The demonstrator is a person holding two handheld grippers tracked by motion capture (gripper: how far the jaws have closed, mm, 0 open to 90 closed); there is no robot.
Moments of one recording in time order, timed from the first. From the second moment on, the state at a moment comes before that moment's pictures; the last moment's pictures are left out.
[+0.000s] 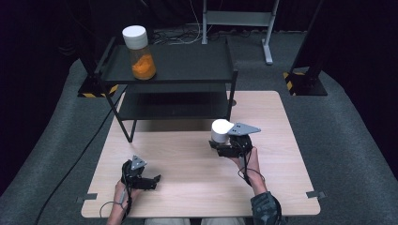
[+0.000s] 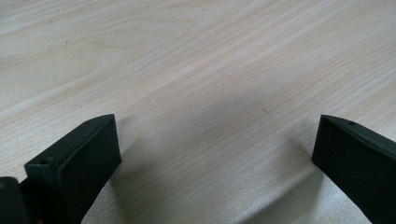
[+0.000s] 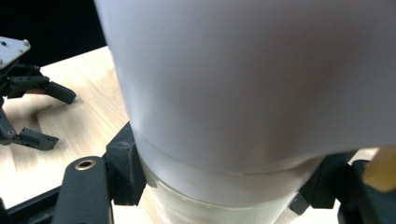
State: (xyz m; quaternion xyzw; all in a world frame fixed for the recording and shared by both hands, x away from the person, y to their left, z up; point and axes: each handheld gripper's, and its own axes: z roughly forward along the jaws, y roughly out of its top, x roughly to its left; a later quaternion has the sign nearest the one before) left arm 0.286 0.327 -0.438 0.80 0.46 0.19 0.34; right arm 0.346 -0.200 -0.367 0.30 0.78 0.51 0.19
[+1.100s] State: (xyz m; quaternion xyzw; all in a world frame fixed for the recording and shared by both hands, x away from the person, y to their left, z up) left arm 0.286 0.327 -0.438 0.80 0.46 0.19 0.34; right arm 0.358 -0.199 -0.327 0.28 0.78 0.52 0.20
